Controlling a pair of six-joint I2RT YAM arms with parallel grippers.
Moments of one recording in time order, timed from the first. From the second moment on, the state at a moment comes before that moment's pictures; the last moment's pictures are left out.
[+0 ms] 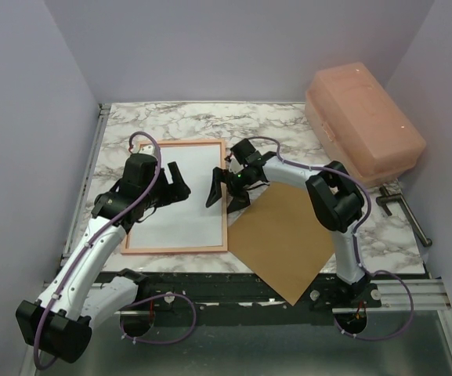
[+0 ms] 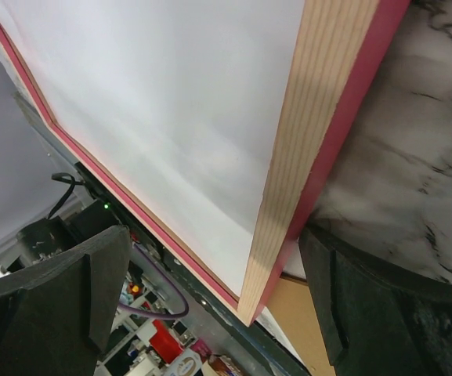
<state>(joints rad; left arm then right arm) -0.36 0.94 0.93 -0.69 0.02 -0.57 0.67 2.11 1.48 -0.47 -0.62 0.69</state>
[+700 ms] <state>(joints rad) -0.36 0.90 0.83 -0.68 0.16 -0.57 0.70 2.08 1.47 -0.47 -0.55 0.72</state>
